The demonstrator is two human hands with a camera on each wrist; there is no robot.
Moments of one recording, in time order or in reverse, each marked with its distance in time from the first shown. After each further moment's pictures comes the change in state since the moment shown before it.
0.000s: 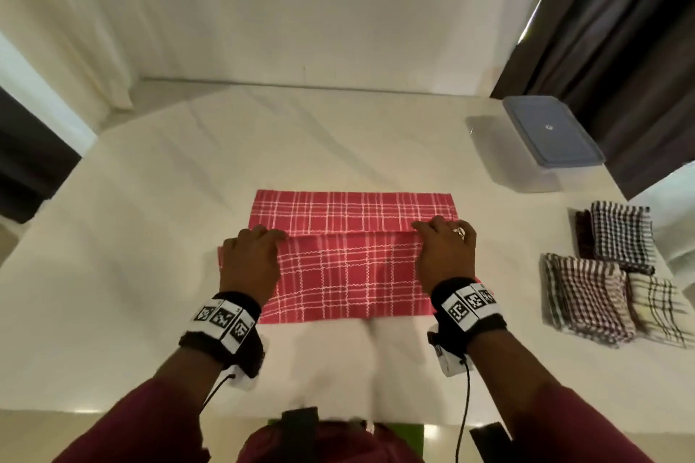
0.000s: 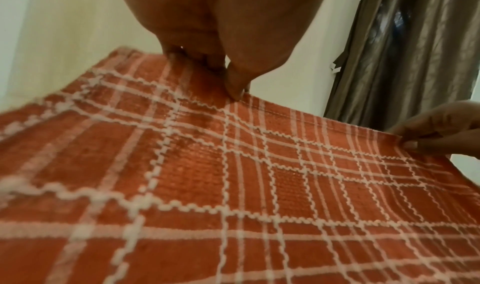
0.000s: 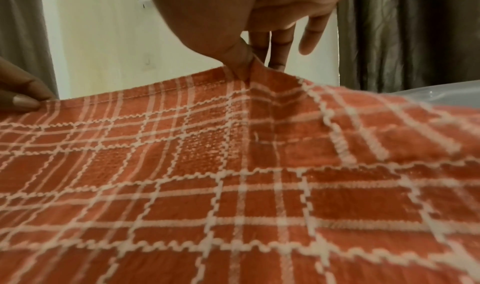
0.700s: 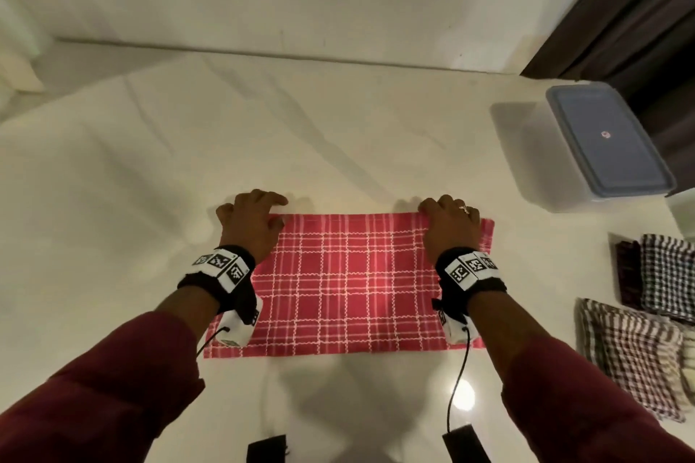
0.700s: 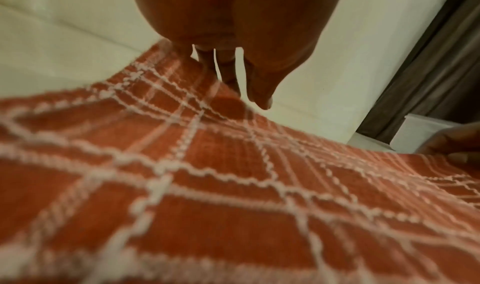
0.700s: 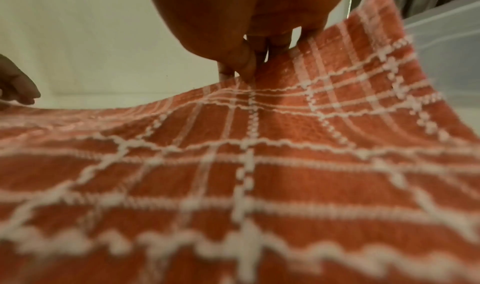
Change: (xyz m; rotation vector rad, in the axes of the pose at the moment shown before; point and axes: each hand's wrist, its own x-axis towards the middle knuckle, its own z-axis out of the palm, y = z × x) left_hand 0.182 -0.030 0.086 -0.138 -0.248 -0.059; right_hand 0.155 0.035 0.082 -0.134 -0.370 0.148
